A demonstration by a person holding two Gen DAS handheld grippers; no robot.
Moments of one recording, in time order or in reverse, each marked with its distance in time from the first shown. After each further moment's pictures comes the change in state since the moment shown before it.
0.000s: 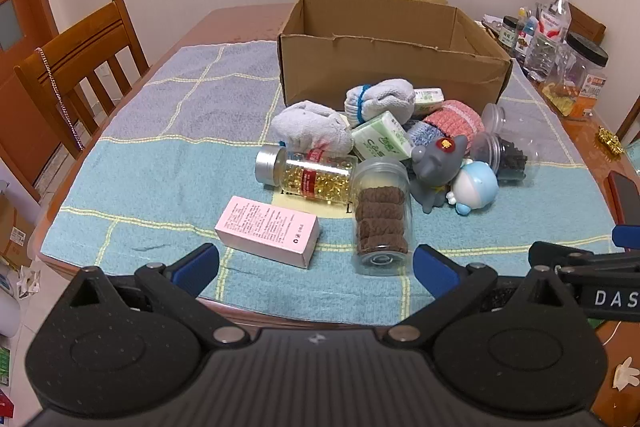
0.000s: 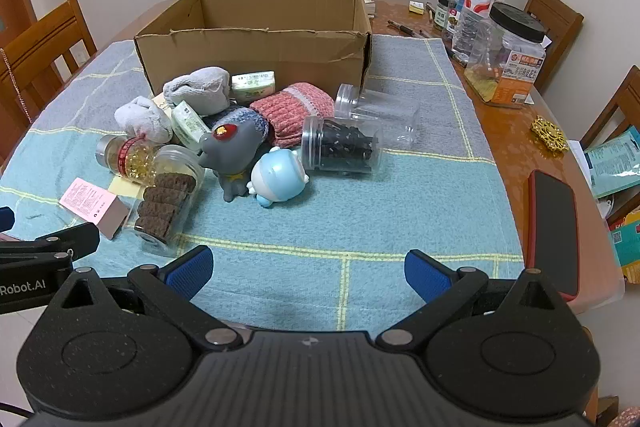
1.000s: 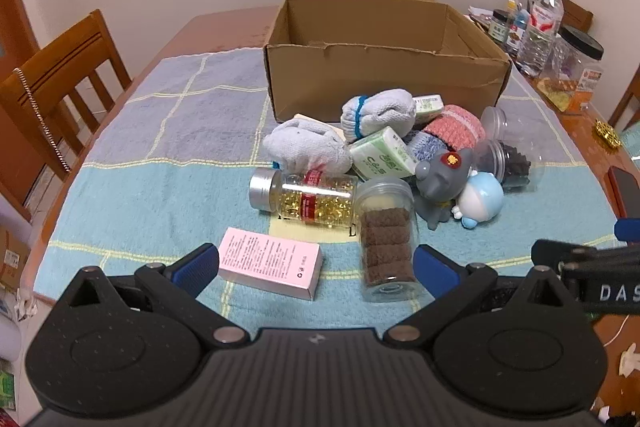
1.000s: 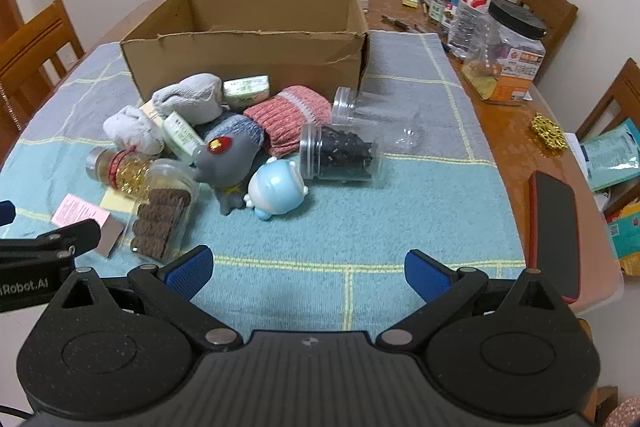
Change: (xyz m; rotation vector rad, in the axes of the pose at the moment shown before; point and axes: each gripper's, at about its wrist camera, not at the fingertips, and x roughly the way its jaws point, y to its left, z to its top) left arm 0.020 0.007 0.023 0.068 0.012 -0.041; right arm 0.011 0.007 0.017 0.033 0.027 -0.033
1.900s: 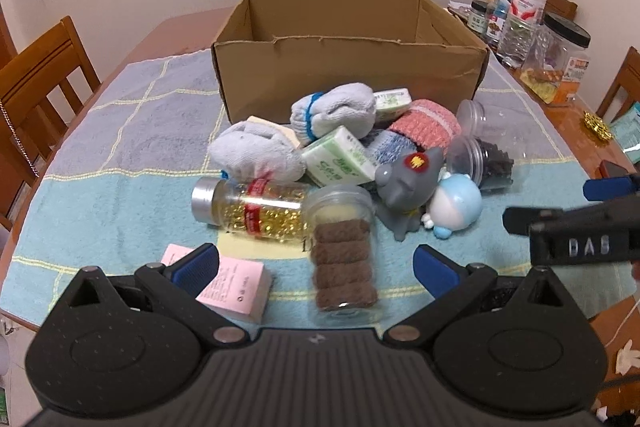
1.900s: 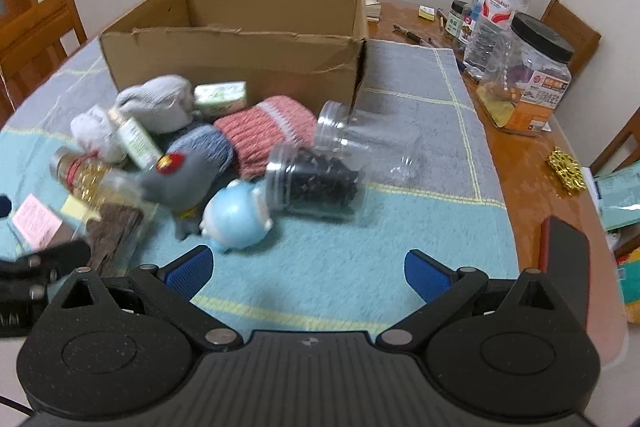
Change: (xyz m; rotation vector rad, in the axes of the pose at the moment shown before) left arm 0.027 -0.034 0.005 0.021 -0.009 -0.032; right arm 0.049 -0.034 0.026 -0.086 -0.025 0.045
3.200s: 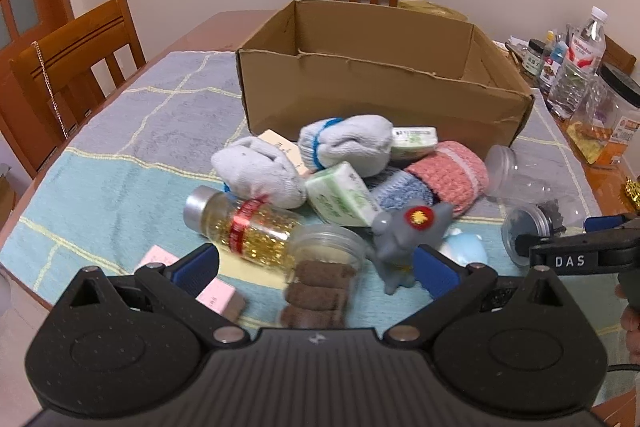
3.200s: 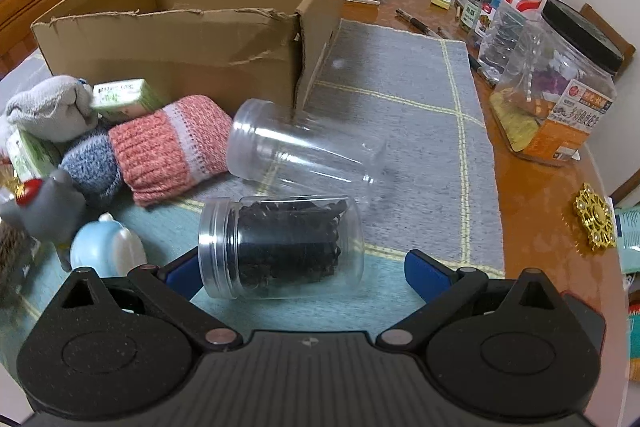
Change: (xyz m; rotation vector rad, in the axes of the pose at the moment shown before) left arm 0.017 -0.031 0.016 -0.183 -0.027 0.131; right arm 0.080 -0.063 0.031 -0.088 0.045 0.033
